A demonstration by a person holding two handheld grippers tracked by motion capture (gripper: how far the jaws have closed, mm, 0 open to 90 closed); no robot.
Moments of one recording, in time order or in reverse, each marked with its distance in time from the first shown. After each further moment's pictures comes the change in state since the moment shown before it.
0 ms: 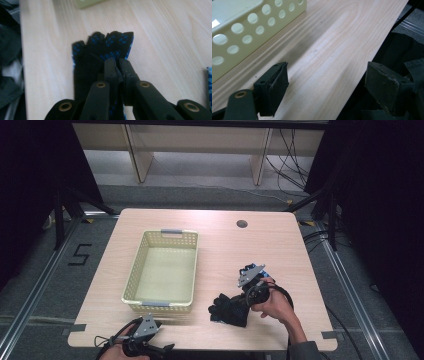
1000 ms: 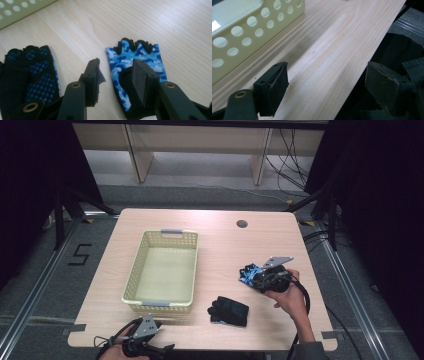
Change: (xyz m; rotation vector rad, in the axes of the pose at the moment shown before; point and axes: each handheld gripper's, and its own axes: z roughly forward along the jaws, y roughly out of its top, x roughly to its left) left arm -0.001 0.001 -0.002 -0.012 -0.009 0.016; right arm -0.025 -0.024 -0.046 -0.105 -0.400 0.284
